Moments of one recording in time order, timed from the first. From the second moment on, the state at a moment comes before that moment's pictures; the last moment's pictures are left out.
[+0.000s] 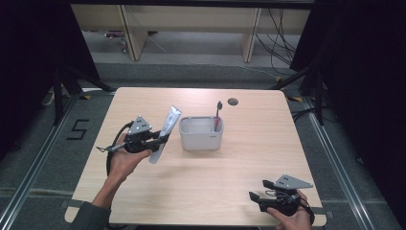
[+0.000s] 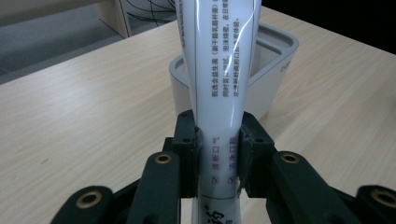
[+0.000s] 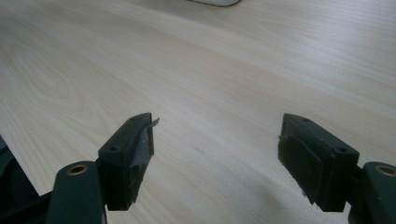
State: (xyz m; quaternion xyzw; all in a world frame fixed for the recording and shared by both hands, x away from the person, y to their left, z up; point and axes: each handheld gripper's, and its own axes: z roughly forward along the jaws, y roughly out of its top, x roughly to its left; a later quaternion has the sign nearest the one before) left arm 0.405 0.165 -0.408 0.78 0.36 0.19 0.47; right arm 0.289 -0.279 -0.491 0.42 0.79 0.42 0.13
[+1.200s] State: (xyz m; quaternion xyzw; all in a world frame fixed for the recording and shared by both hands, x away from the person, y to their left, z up) left arm 0.419 0.113 -0.375 0.75 0.34 0.20 0.53; right arm 0.289 -0.280 -0.491 0.42 0.79 0.42 0.13
